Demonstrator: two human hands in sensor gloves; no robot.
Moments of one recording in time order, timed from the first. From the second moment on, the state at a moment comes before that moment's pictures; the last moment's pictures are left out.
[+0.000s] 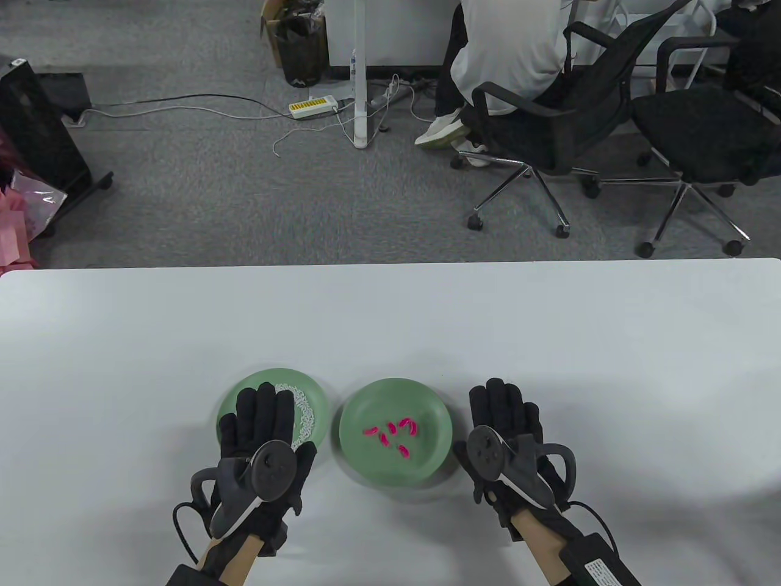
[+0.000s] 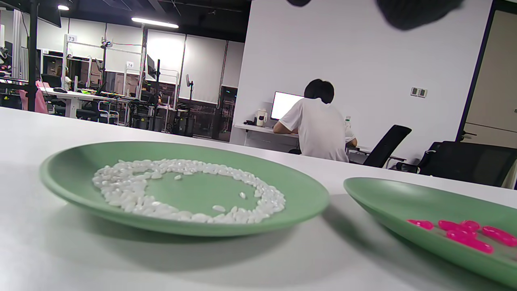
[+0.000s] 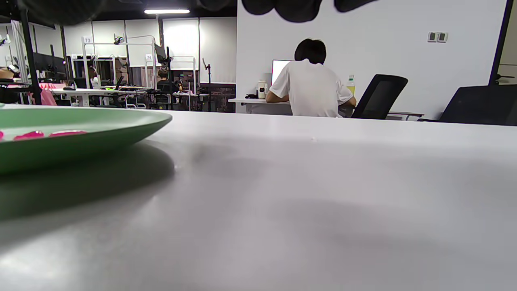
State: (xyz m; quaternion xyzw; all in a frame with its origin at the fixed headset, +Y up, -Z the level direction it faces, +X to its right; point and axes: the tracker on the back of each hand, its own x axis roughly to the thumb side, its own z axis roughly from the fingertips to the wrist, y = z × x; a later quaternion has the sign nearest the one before) left_hand -0.213 -0.729 -0.267 0.06 -0.03 0.09 0.99; right_hand 0.142 -0.740 -0.284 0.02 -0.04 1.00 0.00
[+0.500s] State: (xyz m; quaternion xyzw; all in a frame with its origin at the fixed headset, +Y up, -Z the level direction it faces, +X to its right) left_hand -0.216 -0.744 -0.272 0.06 -0.02 0.08 0.99; right_hand 0.139 -0.739 -0.280 0.02 -0.05 1.00 0.00
